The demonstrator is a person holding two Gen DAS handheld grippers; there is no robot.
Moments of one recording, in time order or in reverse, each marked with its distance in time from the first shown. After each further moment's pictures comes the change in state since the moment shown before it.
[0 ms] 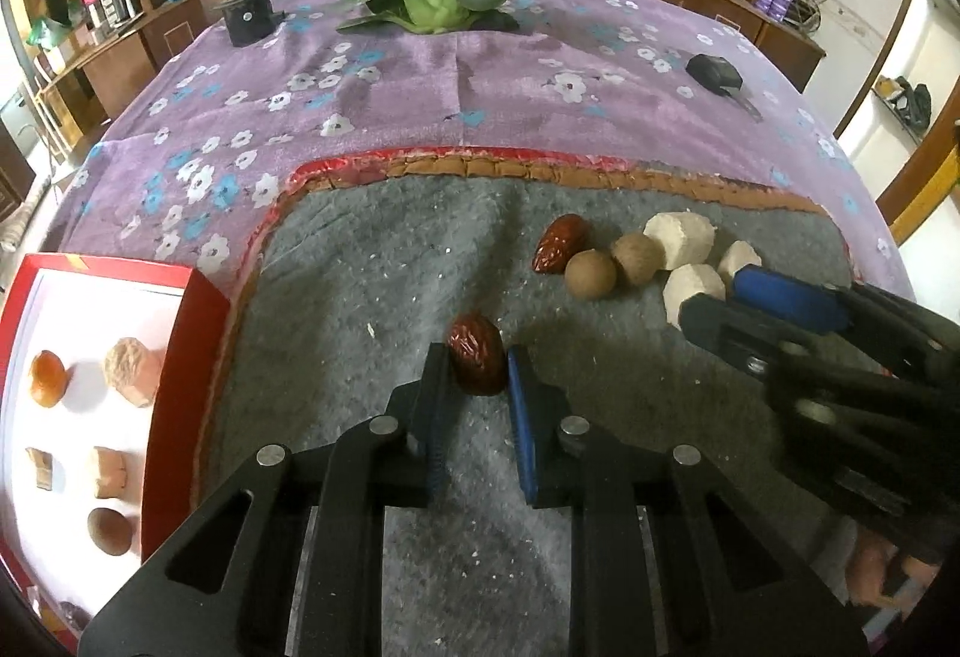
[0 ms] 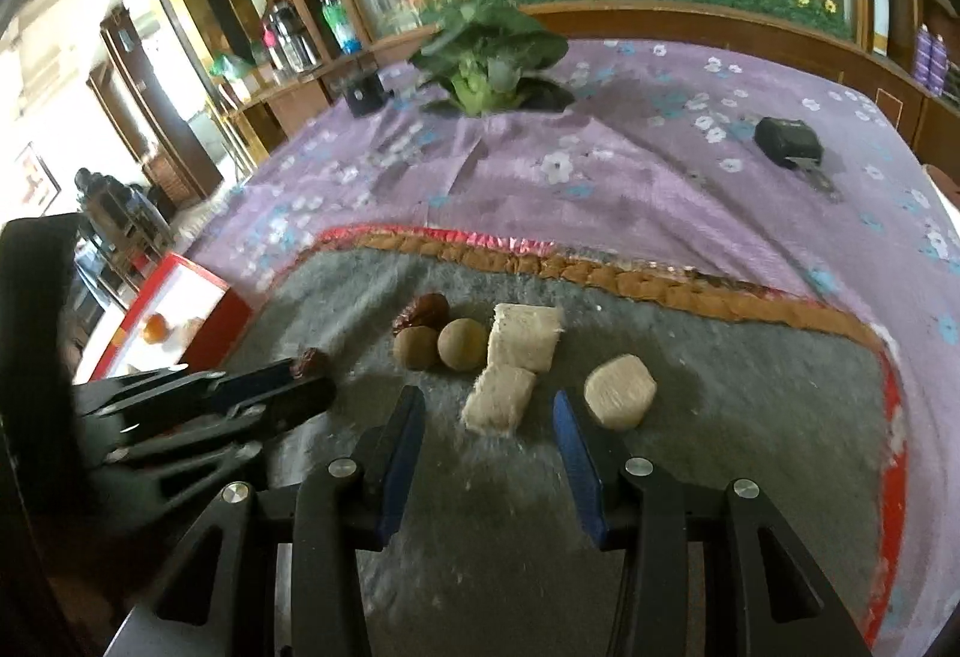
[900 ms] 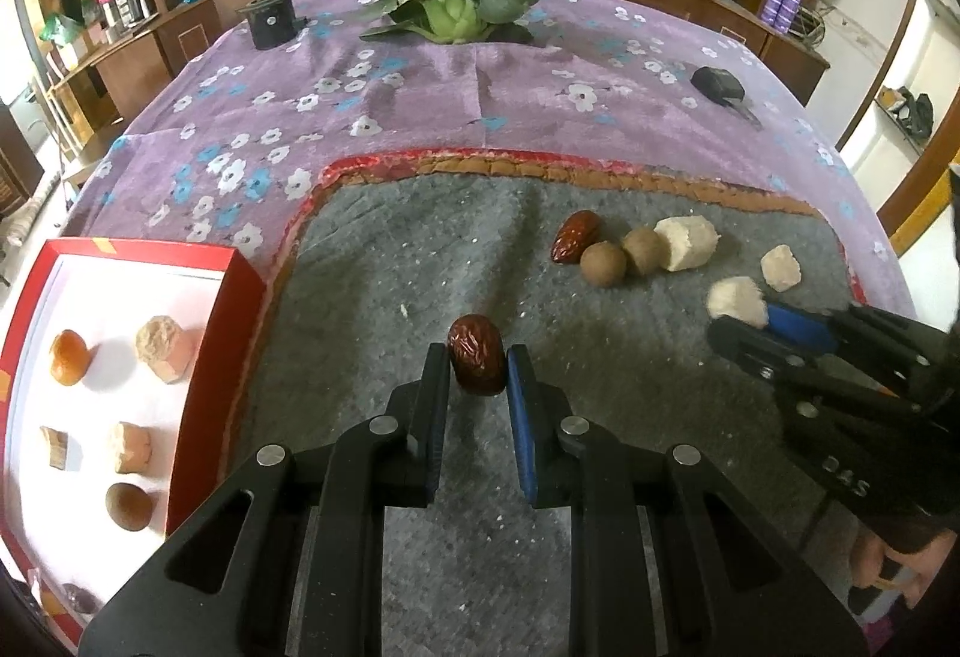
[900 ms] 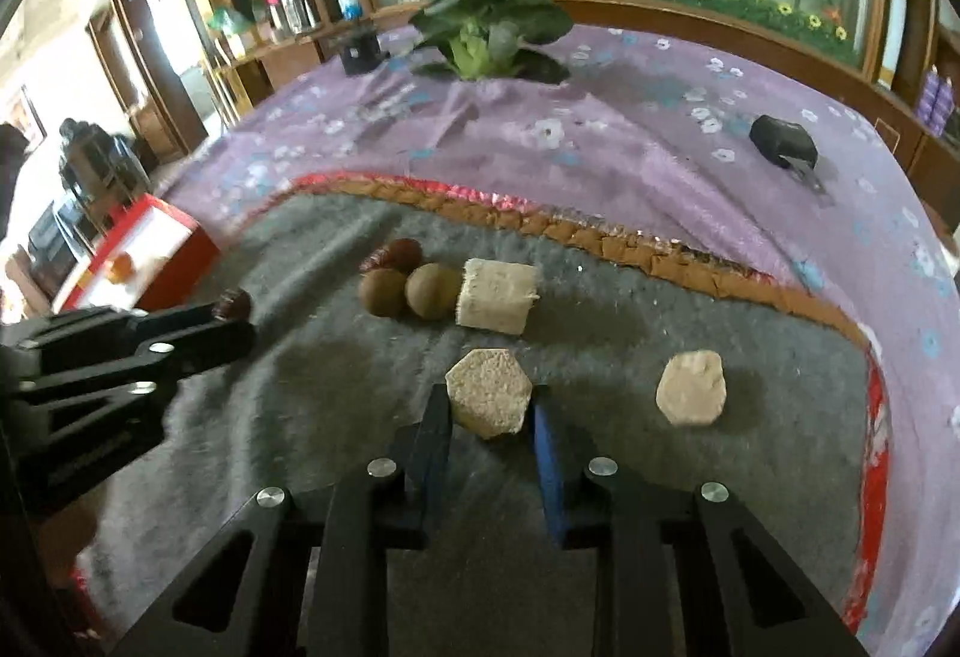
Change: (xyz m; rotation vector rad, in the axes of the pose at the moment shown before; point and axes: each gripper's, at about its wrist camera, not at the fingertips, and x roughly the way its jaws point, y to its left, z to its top) left arm -0.015 0.009 -0.011 -0.020 -0.026 0.013; right arm -0.012 0.000 -0.019 -0.066 -0.006 0.005
